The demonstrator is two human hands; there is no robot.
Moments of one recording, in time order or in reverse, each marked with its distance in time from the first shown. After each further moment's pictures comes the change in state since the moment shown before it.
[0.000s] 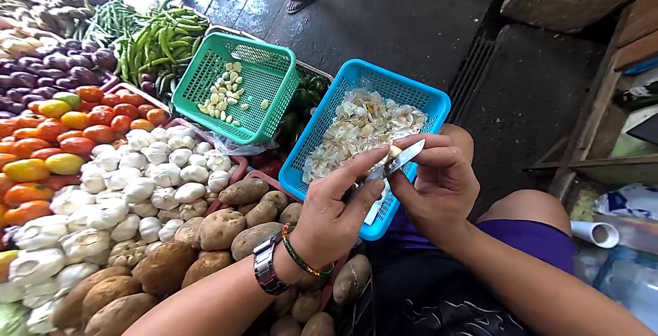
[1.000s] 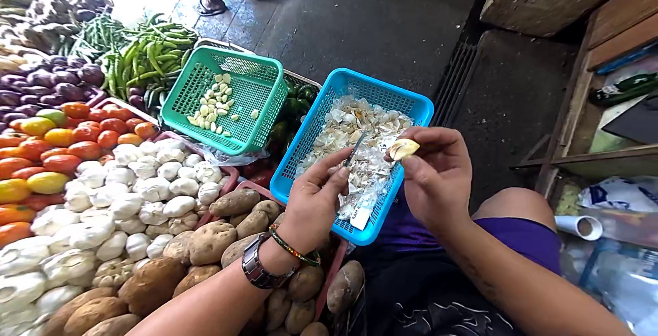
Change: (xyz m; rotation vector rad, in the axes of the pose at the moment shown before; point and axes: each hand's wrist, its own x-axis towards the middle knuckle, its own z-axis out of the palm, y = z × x) left_hand 0.009 -0.010 -0.005 -0.211 0.105 -0.533; right_hand 0.007 -0.001 -0.019 0.418 0.087 0.334
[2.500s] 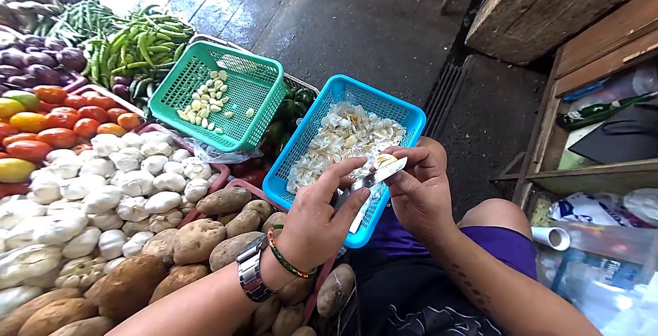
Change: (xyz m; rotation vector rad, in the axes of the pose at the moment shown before) left_hand -0.012 -0.008 0.003 0.385 -0.053 0.468; right_hand -0.014 0.005 0.003 0.163 -0.007 0.166
